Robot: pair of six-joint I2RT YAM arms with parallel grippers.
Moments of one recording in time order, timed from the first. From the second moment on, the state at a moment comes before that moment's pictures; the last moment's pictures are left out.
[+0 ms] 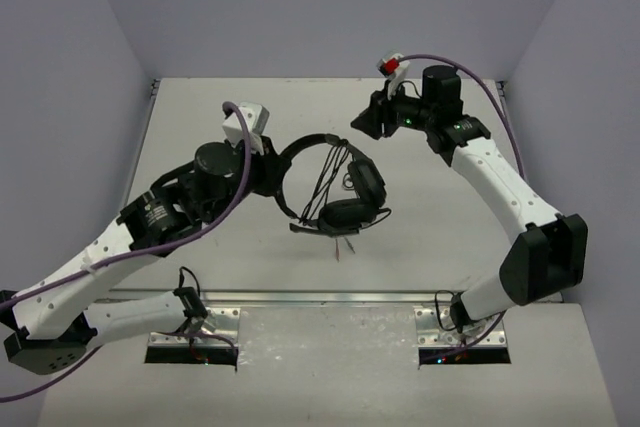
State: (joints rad) left arm -0.90 0.95 1.20 -0.58 -0.39 -0.38; right arm 0.30 1.49 1.32 -0.20 -0.58 -0.11
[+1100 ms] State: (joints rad) left arm -0.90 1.09 1.59 -0.77 -0.59 -0.58; right arm 0.28 1.39 0.72 0.71 -0.87 0.46
